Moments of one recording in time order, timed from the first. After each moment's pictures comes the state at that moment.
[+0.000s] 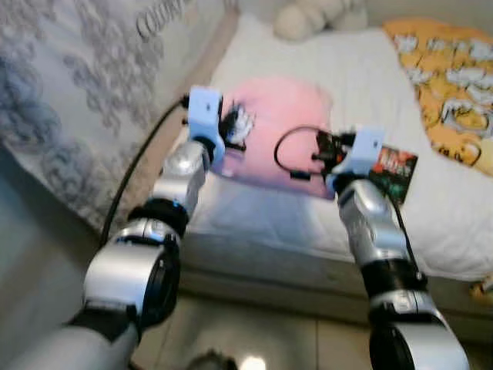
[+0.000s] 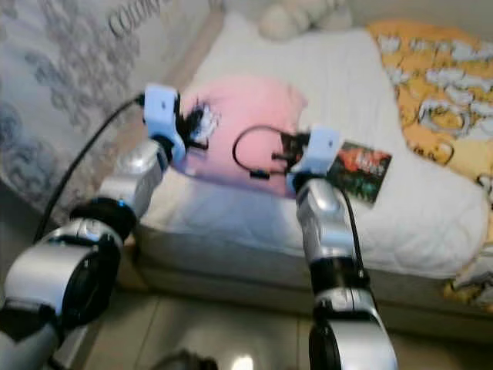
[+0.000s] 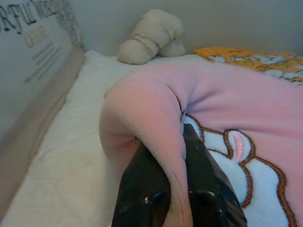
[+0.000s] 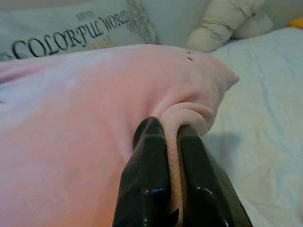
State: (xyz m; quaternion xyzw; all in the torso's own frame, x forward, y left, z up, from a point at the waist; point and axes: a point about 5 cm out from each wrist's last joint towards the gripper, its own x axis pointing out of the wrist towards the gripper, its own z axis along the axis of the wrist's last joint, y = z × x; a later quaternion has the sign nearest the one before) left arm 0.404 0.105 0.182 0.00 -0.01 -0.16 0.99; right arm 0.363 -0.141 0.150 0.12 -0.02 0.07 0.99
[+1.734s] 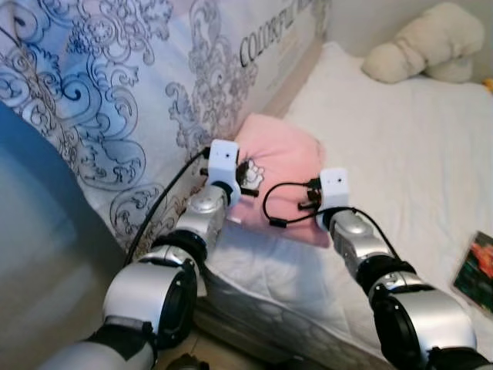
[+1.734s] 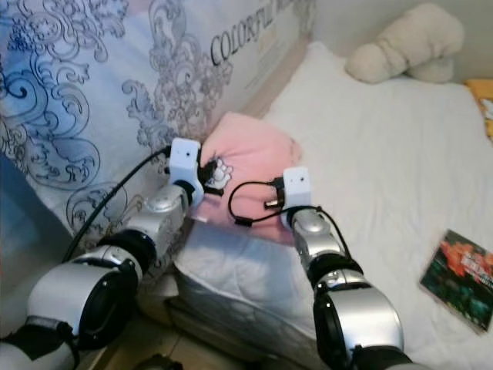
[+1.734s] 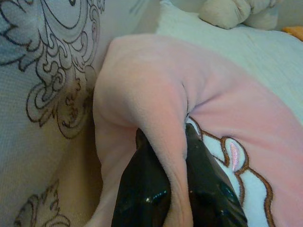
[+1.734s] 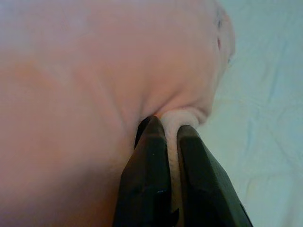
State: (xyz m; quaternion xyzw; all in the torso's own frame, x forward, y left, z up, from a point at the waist) left arm 0.375 0.077 0.106 -0.02 0.11 -0.16 0.98; right arm 0.353 -0.141 0.059 -0.03 0.19 0.07 0.98
